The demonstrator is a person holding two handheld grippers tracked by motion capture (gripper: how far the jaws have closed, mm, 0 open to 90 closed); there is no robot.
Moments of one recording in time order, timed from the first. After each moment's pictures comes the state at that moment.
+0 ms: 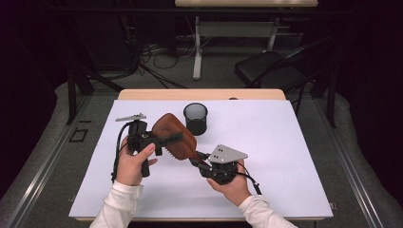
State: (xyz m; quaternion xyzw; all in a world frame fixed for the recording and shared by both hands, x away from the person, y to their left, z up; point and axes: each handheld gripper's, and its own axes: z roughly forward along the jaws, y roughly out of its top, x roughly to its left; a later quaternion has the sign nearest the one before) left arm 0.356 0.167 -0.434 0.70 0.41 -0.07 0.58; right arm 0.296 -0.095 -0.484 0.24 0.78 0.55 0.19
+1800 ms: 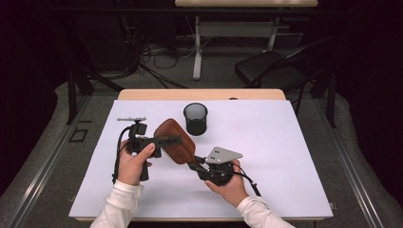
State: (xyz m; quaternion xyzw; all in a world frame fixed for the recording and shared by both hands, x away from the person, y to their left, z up) left arm 0.358 0.170 -0.445 0.67 0.49 -0.13 0.54; right arm 0.303 -0.090 -0.508 0.25 0.79 0.54 0.15
